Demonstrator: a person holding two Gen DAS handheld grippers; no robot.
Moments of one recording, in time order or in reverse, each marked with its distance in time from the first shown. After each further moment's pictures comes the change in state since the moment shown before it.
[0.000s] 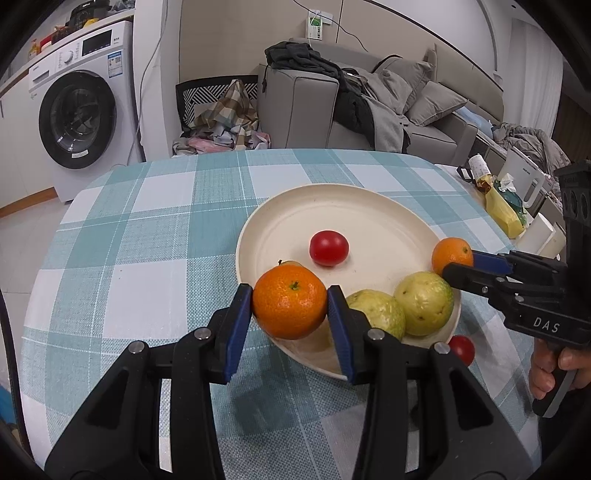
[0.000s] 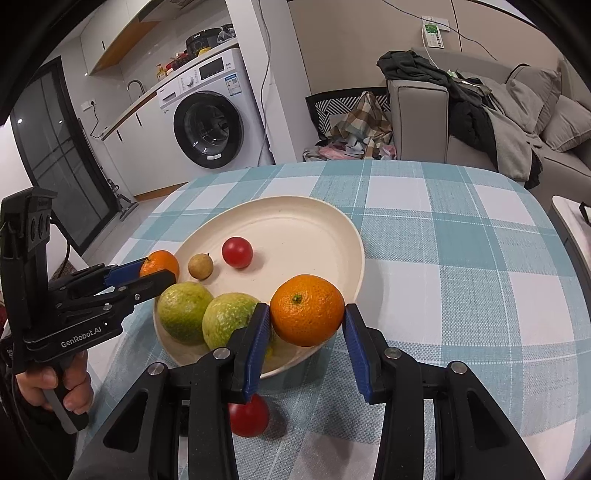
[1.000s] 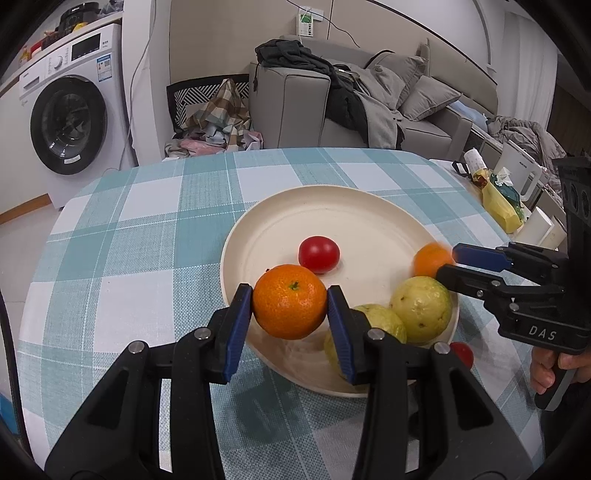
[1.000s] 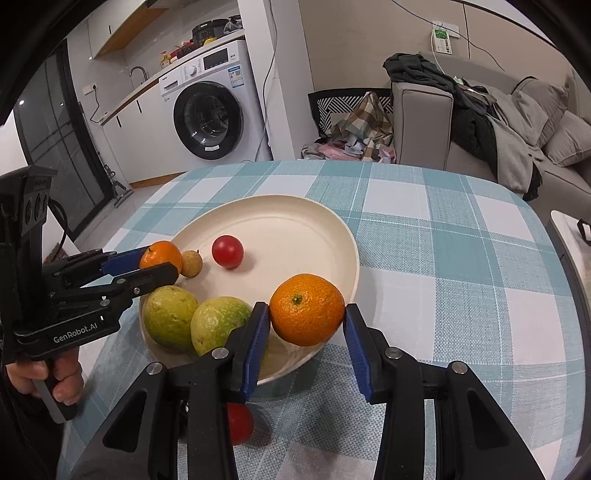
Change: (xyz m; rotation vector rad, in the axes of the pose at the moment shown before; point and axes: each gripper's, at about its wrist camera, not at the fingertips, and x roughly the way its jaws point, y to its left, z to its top) left arm 0.017 -0.011 0.007 0.034 0.014 -0.010; right arm 0.005 0.002 0.004 -0.058 0.012 -0.036
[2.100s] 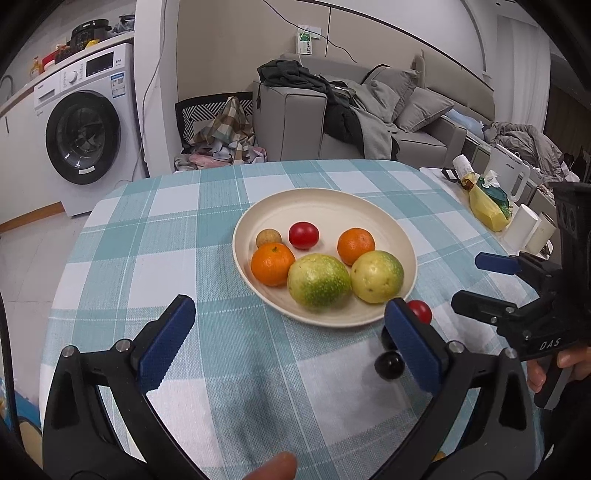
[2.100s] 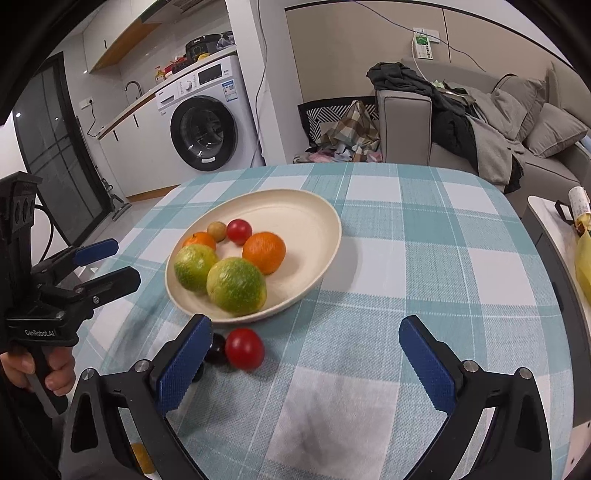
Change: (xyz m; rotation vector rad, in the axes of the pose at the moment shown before) left arm -0.092 -0.027 -0.038 0.018 -0.065 0.032; right arm -0.052 0.004 -0.042 0.044 -0.034 -0.011
